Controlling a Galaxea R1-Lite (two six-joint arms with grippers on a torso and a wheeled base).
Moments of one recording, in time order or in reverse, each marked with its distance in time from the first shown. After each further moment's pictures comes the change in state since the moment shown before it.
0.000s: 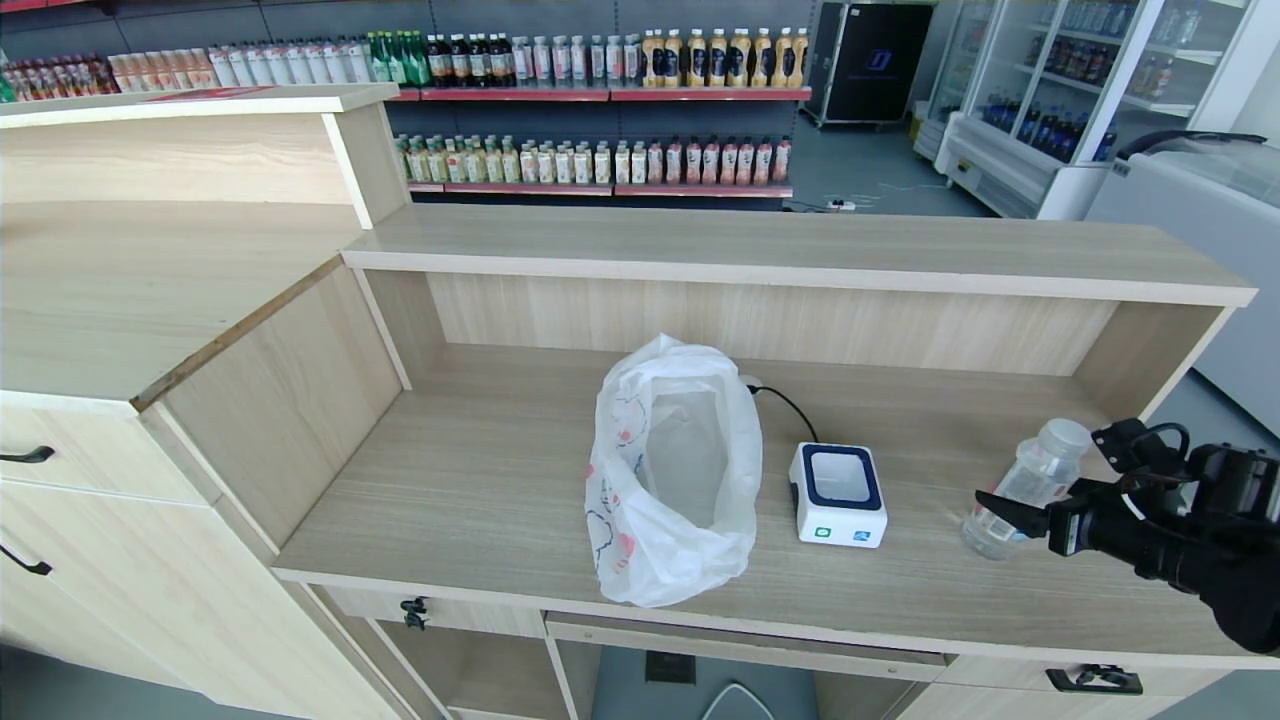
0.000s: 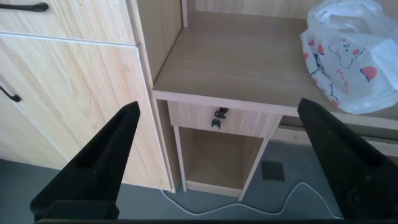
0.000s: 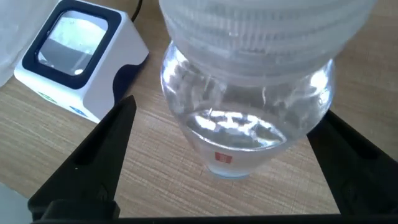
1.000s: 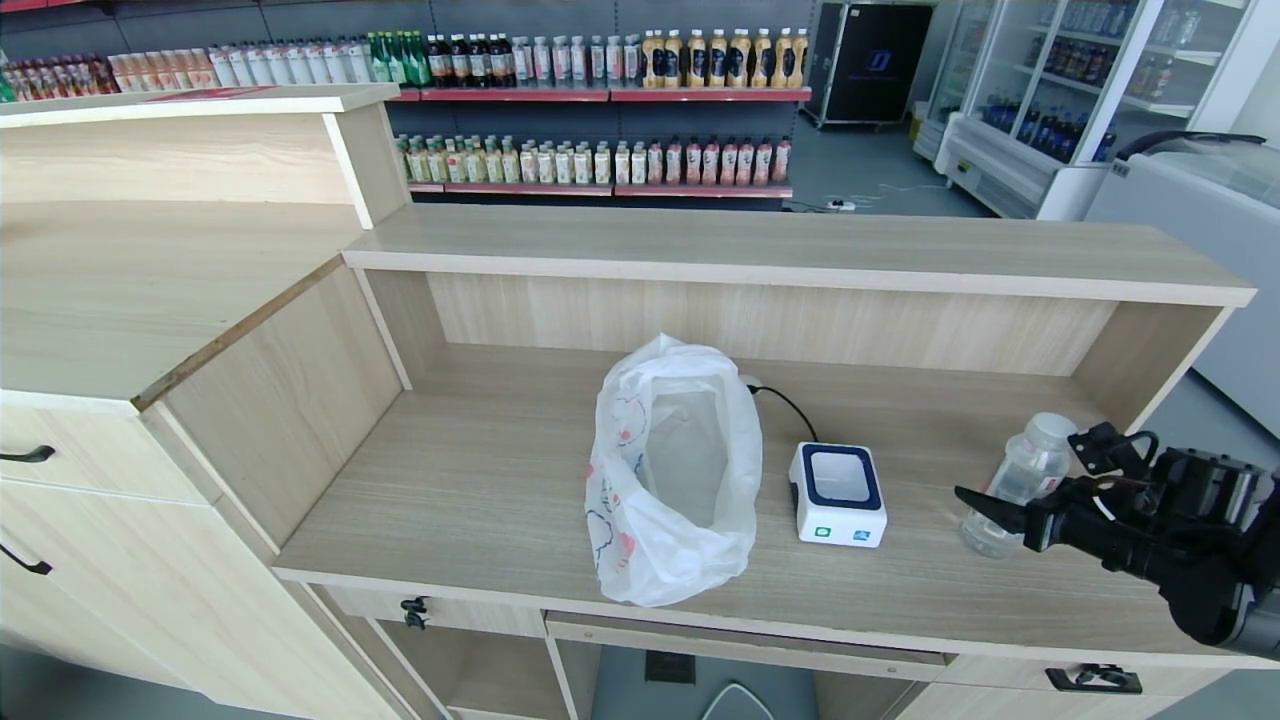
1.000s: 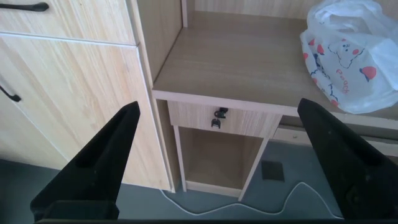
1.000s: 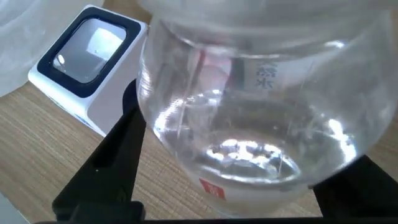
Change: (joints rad) left arm 0.000 0.000 0.000 0.000 0.000 0.000; right arm 0.010 0.149 -0.101 -0.100 0.142 0.013
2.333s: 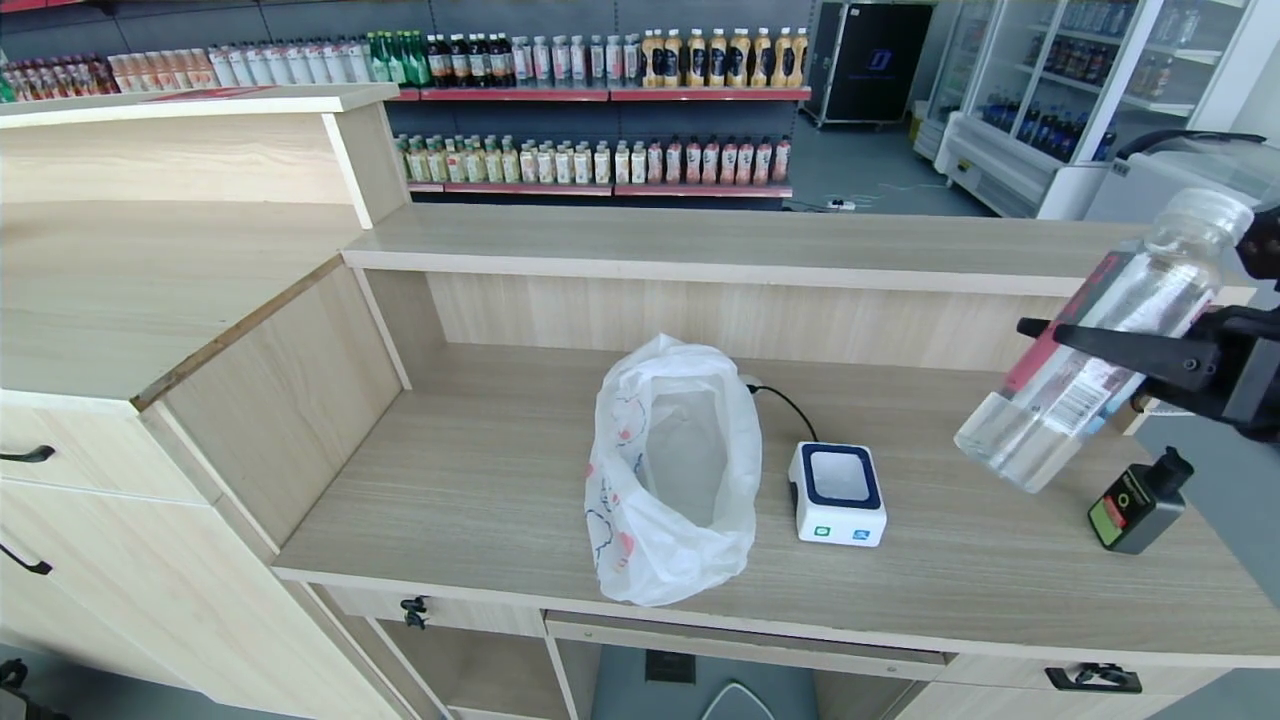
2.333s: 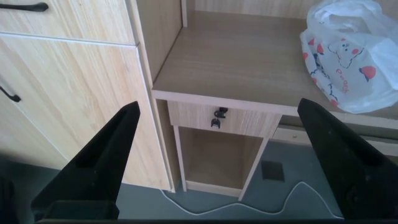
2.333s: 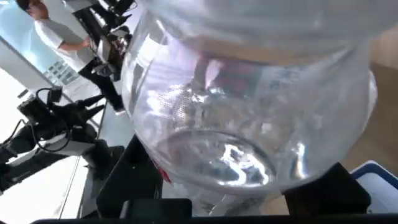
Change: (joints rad) left arm 0.000 0.000 0.000 0.000 0.000 0.000; right arm 0.170 -0.647 -0.005 -0.149 0.557 0.958
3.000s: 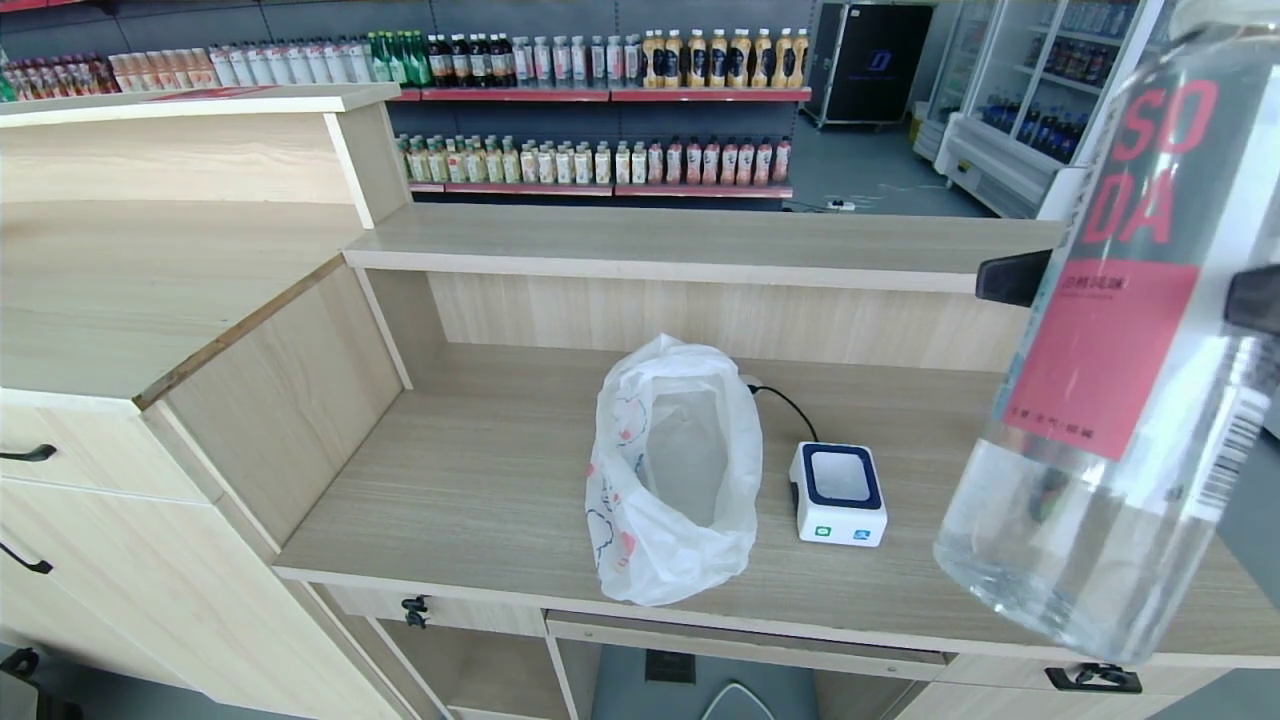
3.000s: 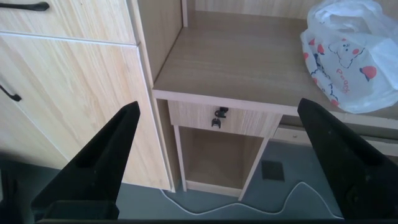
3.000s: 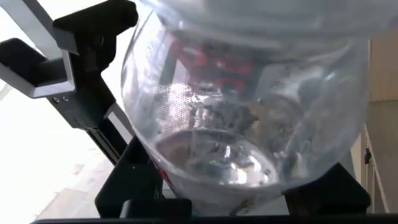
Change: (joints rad) left arm 0.000 0.000 0.000 0.000 0.000 0.000; right arm 0.540 -0.130 -0.199 -0.072 0.095 0.384
